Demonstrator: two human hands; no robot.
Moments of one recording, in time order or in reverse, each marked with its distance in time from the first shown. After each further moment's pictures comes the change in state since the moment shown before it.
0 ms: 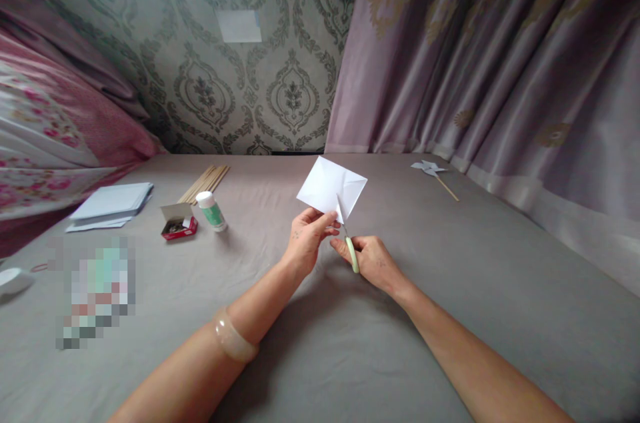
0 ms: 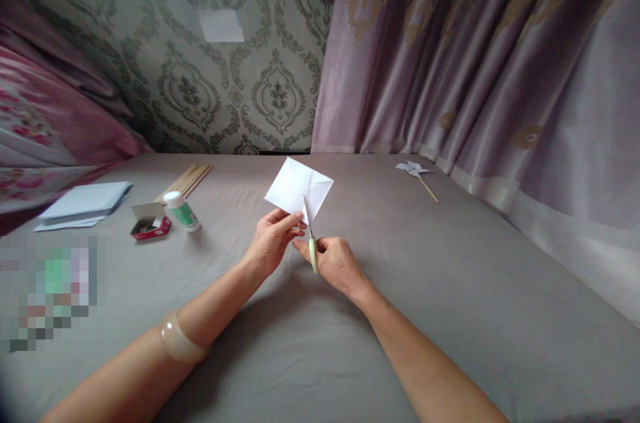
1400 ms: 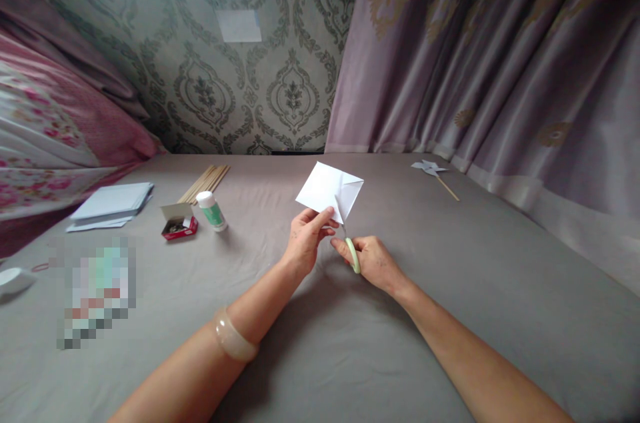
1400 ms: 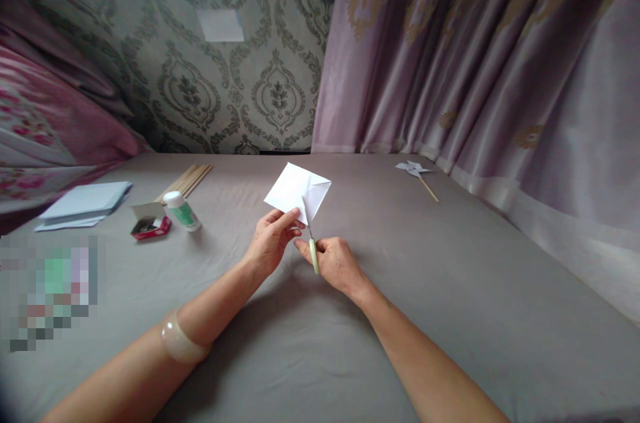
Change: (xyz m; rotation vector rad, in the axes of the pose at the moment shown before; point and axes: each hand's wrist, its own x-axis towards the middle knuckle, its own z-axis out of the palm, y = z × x) left_hand 0.000 0.000 0.000 0.002 0.037 -0.003; right_hand -0.001 0.002 -0.001 -0.024 -0.037 -0.015
